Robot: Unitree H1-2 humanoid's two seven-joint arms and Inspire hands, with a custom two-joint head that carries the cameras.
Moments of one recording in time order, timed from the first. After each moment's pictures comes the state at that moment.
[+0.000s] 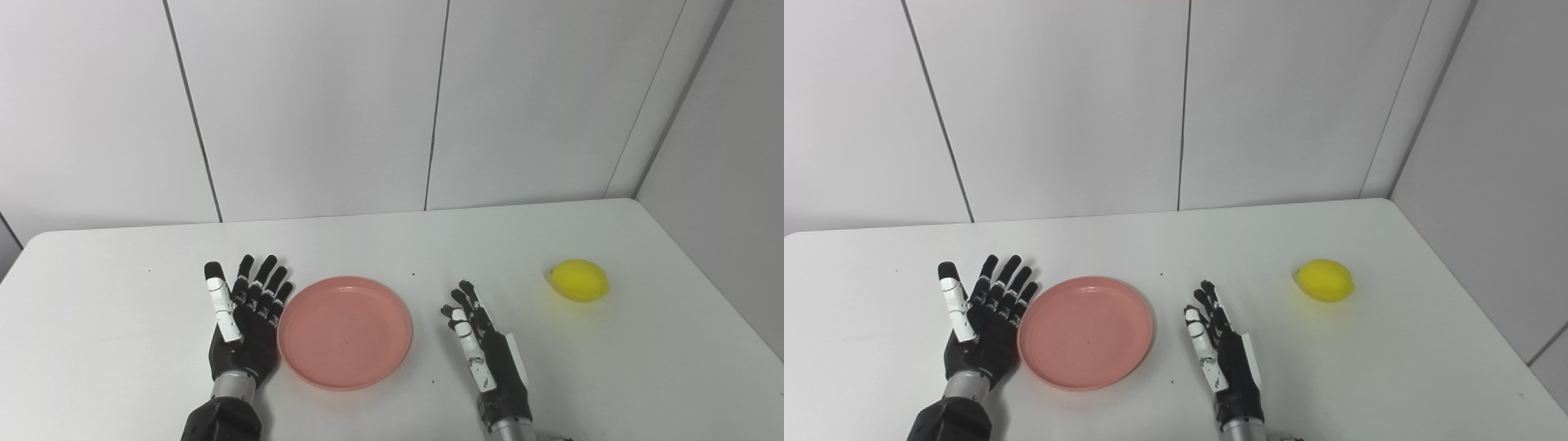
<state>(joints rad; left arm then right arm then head) -0.29 -0.17 0.14 0.12 -0.50 0.24 -0.01 0.01 0.10 0.06 -0.08 -0.04 0.00 -0.08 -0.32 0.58</state>
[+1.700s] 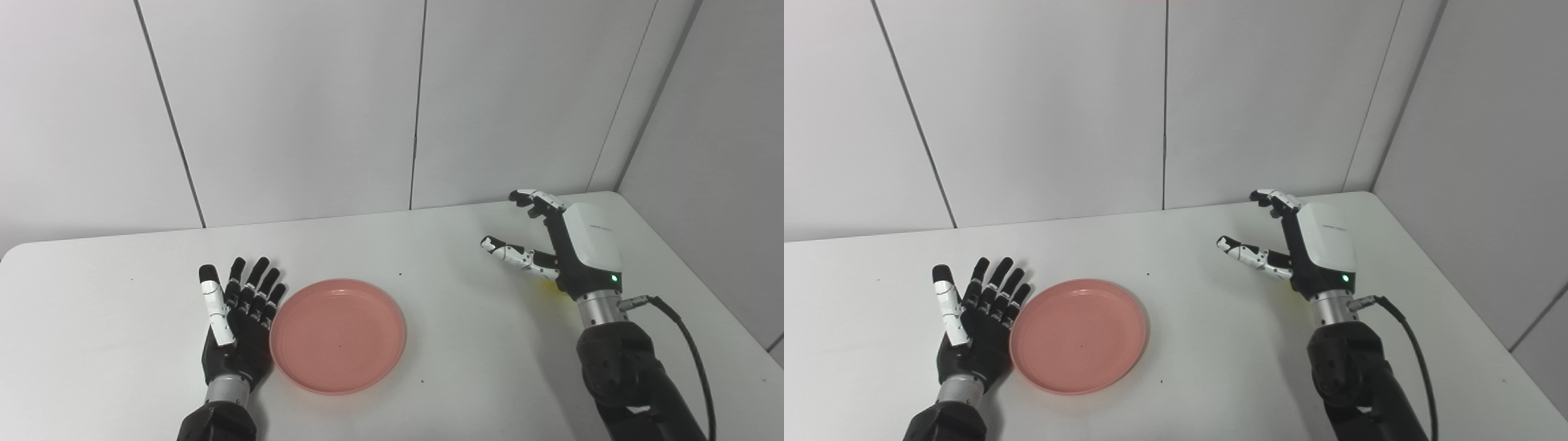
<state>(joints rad) -0.31 -0.18 0.14 0.16 -0.48 0.23 -0.02 -0.27 -0.37 -0.01 -0.07 -0.81 0.07 -0.18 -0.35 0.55</state>
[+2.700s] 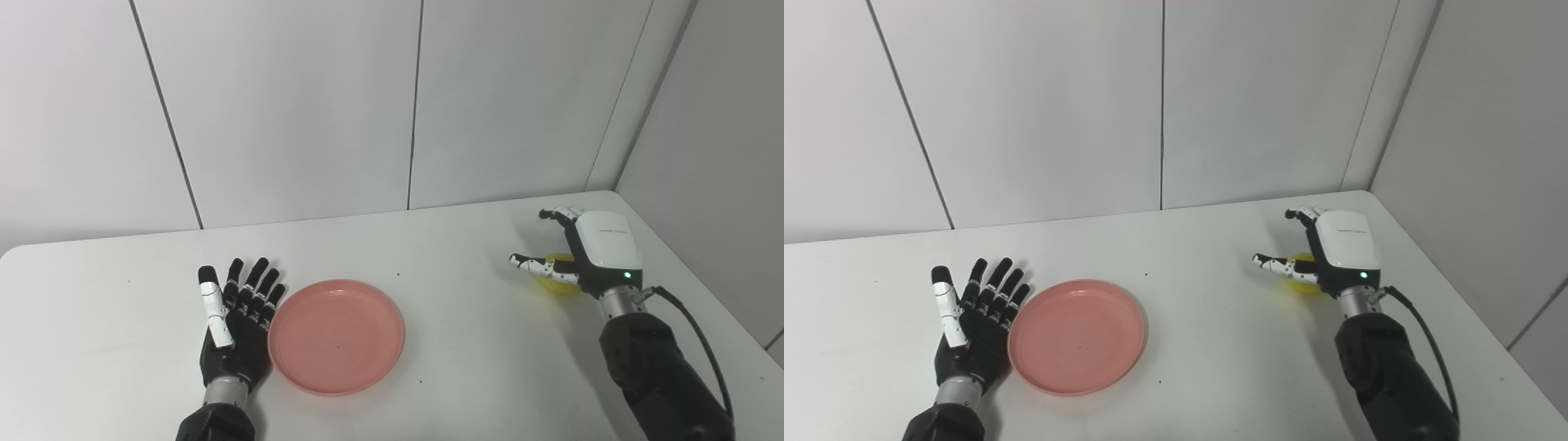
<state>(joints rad) -0.31 -0.18 0.14 0.16 -0.47 0.23 -0.03 -0.31 -0.49 0.03 0.23 -0.92 0.08 -0.25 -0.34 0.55</state>
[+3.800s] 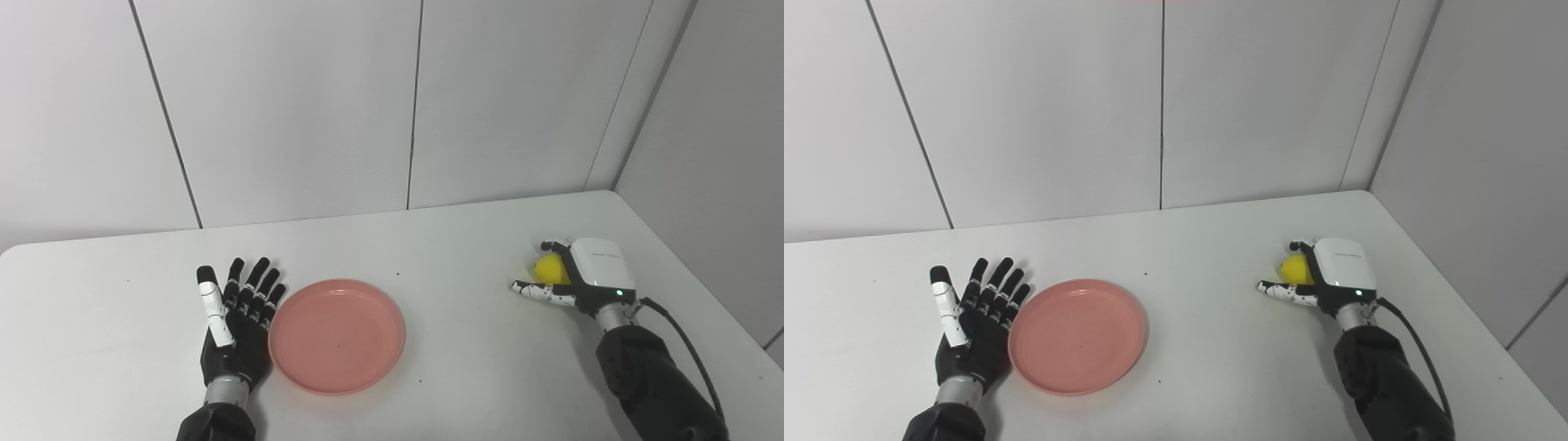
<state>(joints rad) -0.31 -0.18 0.13 0.15 -0.46 0.23 -0.01 -0.33 -0.52 0.10 0.38 -0.89 0.13 -0.22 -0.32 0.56</state>
